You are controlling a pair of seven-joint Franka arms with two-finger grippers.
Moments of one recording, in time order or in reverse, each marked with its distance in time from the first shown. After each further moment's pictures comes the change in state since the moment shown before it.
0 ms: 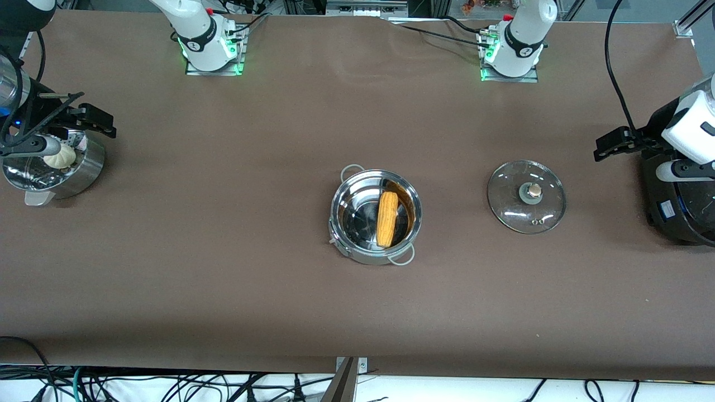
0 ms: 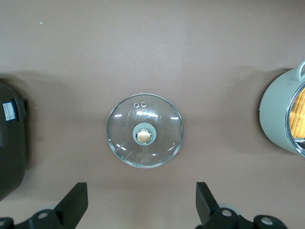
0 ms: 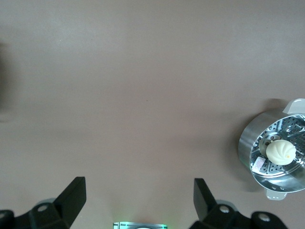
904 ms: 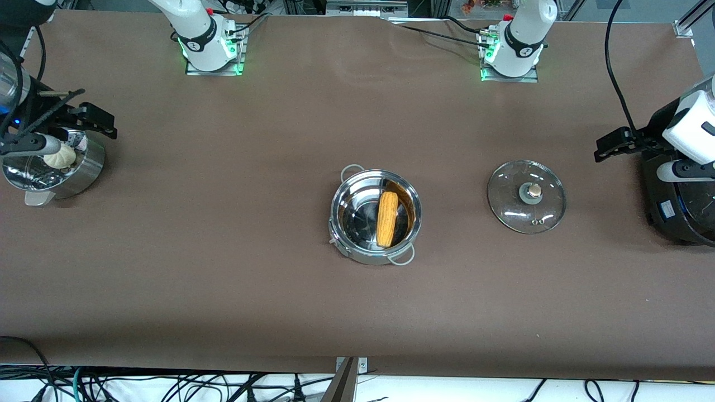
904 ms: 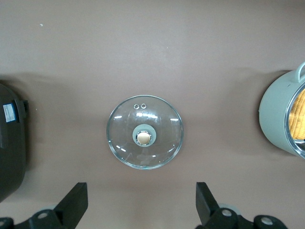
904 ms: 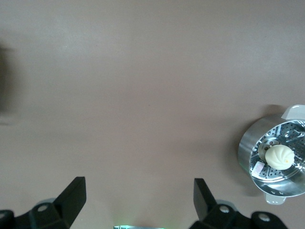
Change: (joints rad) left arm 0.000 0.000 0.000 0.000 0.000 0.004 0.000; right arm 0.081 -0.007 -0.069 0.018 0.001 0.000 0.001
